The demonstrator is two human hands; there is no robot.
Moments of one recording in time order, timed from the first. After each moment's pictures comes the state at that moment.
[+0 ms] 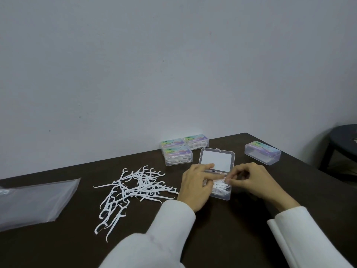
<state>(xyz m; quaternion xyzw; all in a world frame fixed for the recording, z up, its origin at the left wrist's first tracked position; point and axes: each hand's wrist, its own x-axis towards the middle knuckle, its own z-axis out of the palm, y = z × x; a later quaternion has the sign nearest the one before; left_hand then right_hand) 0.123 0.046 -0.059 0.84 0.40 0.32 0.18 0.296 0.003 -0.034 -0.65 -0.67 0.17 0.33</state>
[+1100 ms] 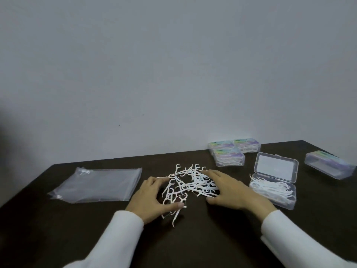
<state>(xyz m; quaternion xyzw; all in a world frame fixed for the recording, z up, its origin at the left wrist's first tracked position) -0.108 0.016 -0.050 0.76 0.61 0.18 0.14 0.127 0.036 -0.031 -0.54 -0.83 0.11 0.09</state>
